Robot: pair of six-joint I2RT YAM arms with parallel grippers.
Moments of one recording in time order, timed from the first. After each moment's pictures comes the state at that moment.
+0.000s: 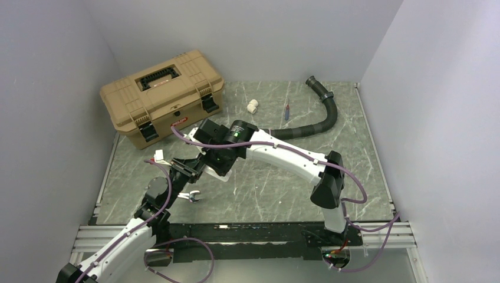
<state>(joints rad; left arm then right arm) -0.50 0.47 0.01 0.50 -0.02 -1.38 1.14 1.95 1.99 -1.16 -0.01 0.07</state>
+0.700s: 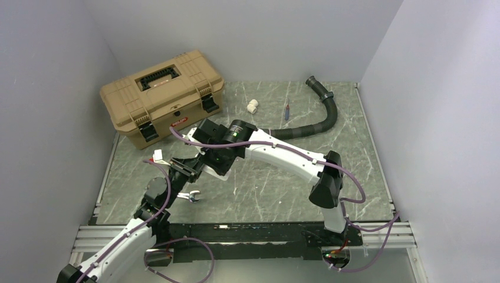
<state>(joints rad) -0.49 0.46 0.01 0.50 -0.02 -1.39 1.15 1.96 2.02 -1.16 -0.01 0.04</state>
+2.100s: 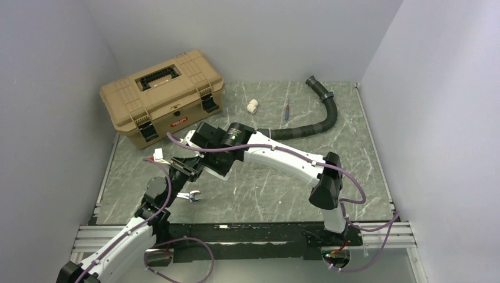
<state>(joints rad) -0.49 0.50 0.01 0.57 0.00 -1.38 1.17 1.96 2.02 -1.17 0.06 0.00</state>
